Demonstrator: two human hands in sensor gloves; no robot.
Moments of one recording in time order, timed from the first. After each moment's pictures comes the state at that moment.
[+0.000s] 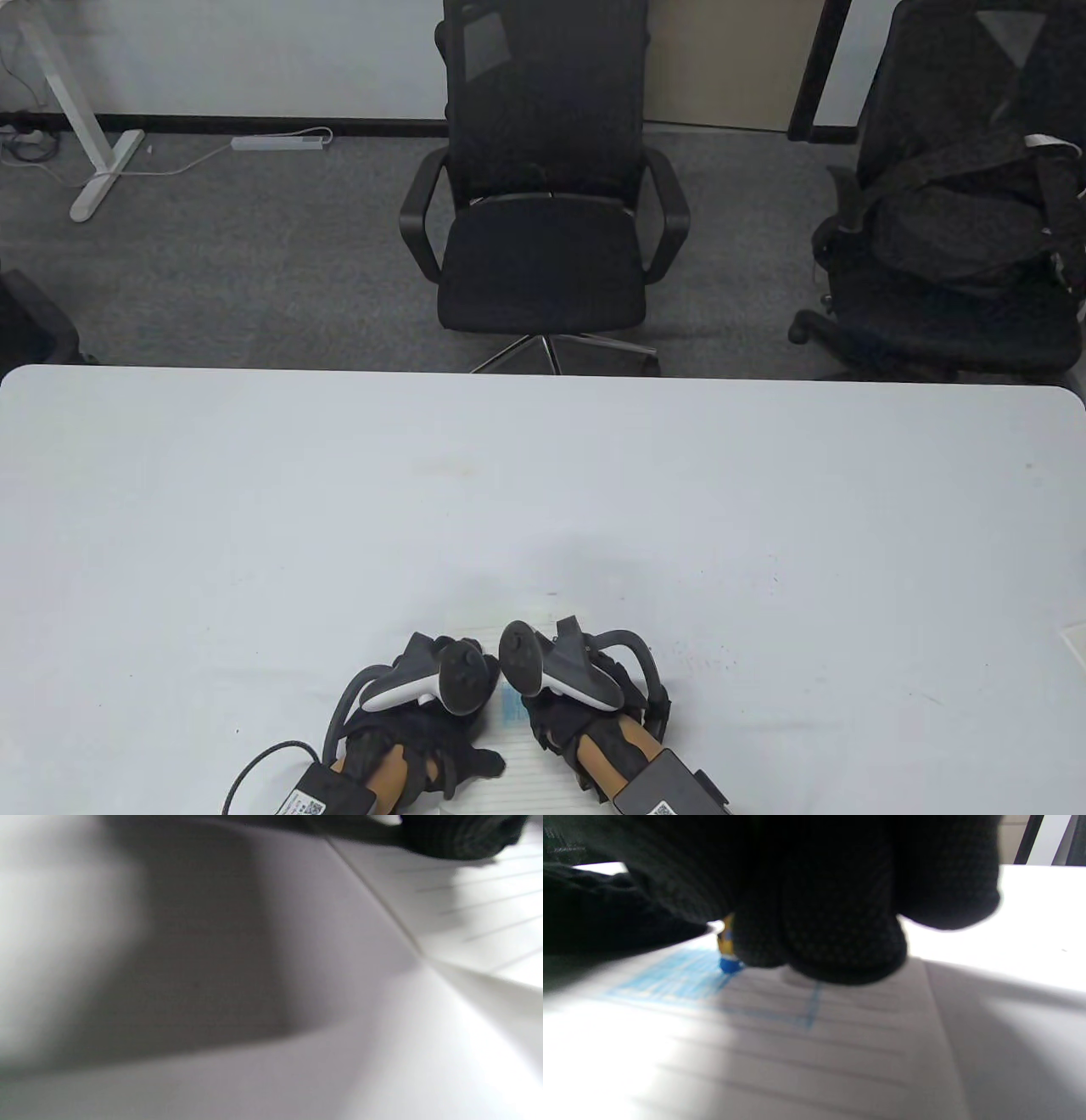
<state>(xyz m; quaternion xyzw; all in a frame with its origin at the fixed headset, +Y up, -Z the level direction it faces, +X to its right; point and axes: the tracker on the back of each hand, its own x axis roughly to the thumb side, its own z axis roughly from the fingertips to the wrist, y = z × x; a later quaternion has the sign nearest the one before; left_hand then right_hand) -0.148 -0.800 -0.278 -0.38 -0.19 0.02 0.90 0.008 -0.752 -0.290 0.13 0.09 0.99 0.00</state>
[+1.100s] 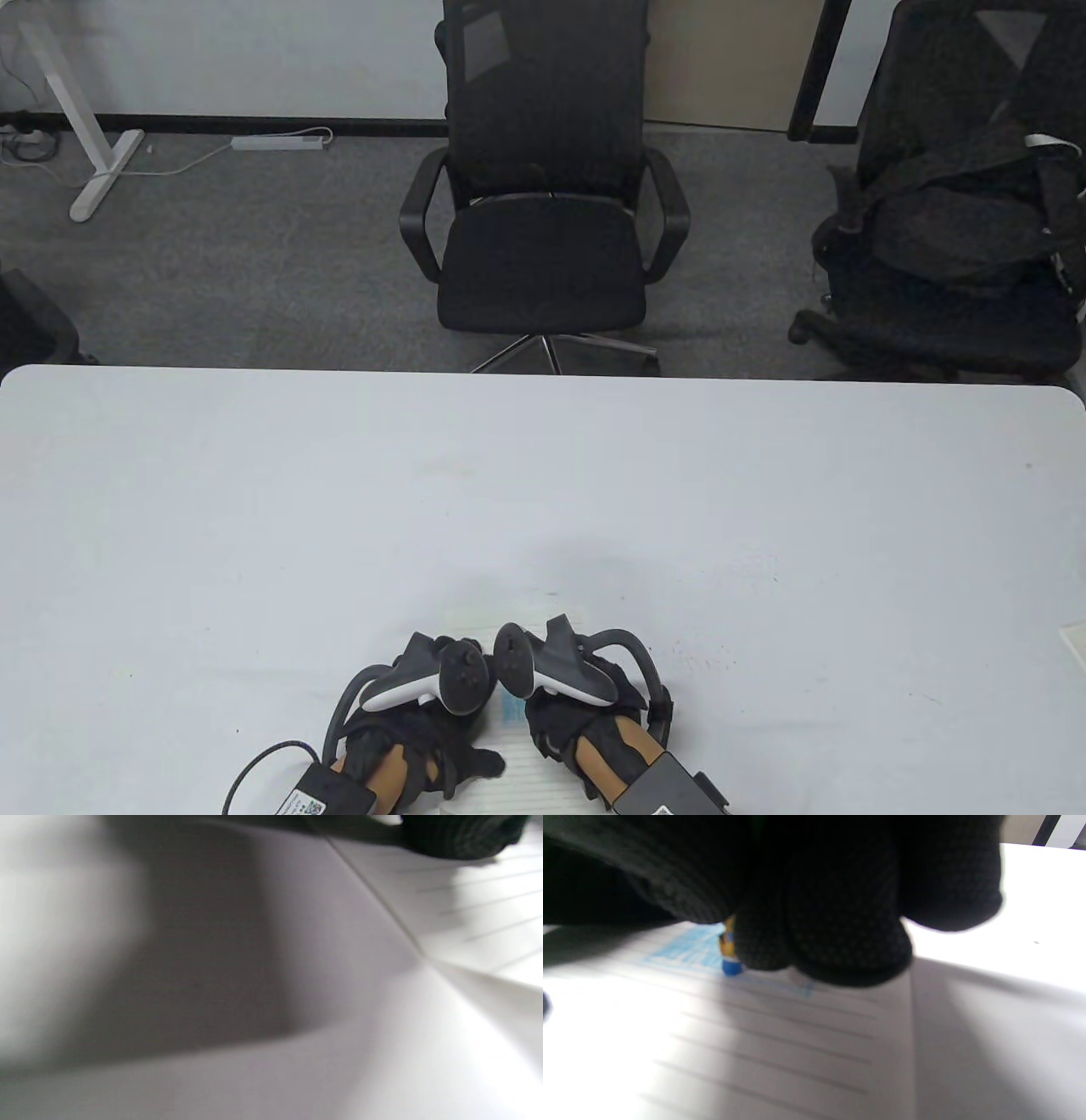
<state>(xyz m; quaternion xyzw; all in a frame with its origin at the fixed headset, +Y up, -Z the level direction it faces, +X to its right) -0.148 -0.800 -0.278 -0.39 -0.19 0.02 0.90 0.005 -0.751 -0.287 0.15 0.16 0.98 -0.03</state>
